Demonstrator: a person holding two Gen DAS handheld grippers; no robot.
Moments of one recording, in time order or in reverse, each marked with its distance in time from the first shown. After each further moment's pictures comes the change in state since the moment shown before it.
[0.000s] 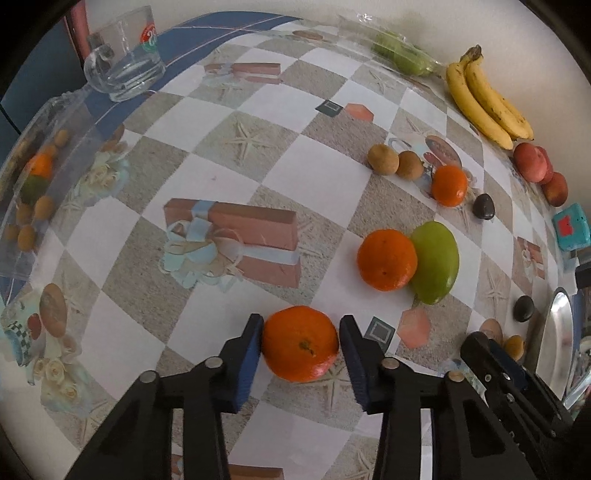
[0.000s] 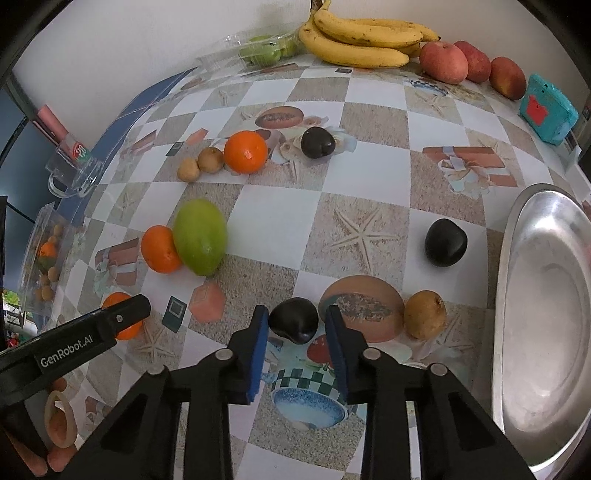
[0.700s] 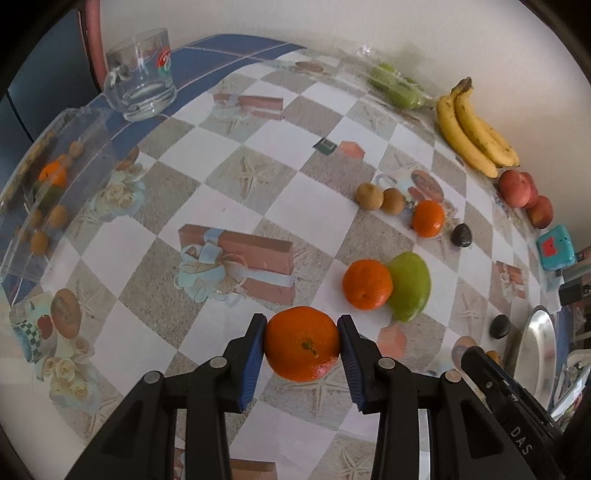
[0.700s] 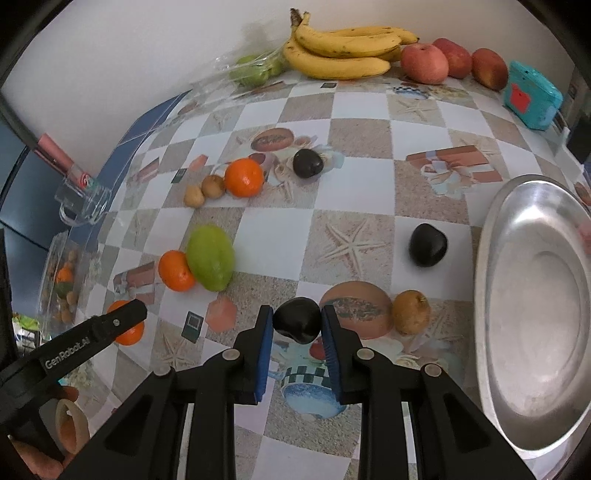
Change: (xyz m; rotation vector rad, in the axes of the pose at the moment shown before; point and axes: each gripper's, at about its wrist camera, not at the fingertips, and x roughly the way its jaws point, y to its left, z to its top) left arm -0.039 0.011 0.001 -0.028 -0.091 -0.051; right arm -0.024 -0.012 0.004 0.088 -0.036 0.039
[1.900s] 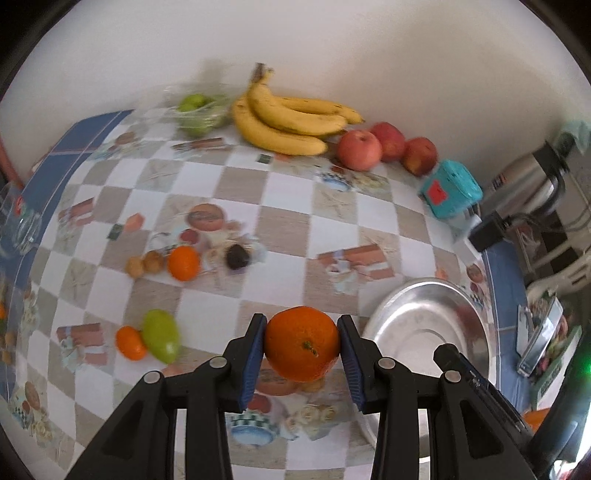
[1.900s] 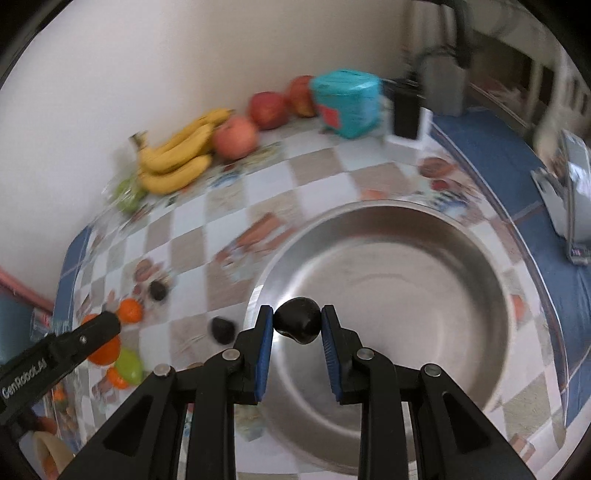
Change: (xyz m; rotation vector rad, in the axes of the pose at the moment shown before) left arm -0.030 -0.222 0.001 0.373 -0.009 -0.151; right arm -0.092 -0.149 0.014 0.406 -0.196 -0.162
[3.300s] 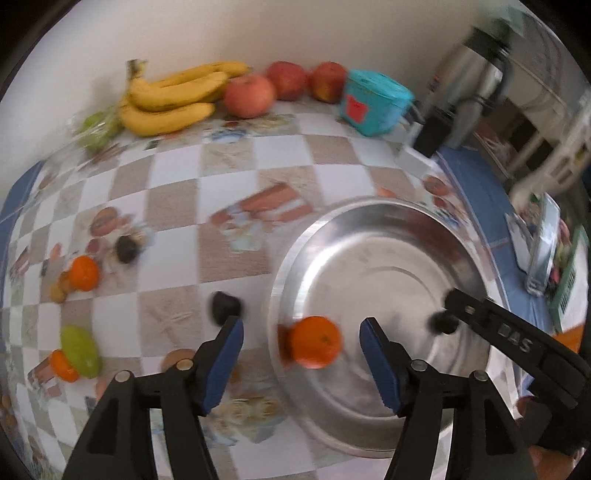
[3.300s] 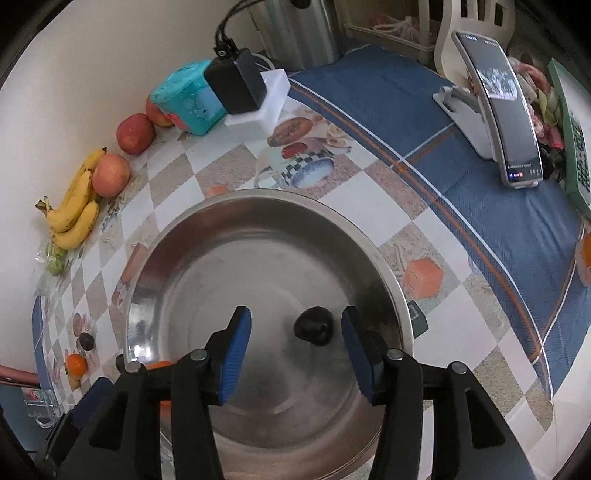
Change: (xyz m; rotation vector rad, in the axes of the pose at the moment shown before) left arm 0.047 -0.073 -0.034 0.264 0.088 -0.032; right arm 0.009 -0.104 0.004 0.269 0.063 -0.154
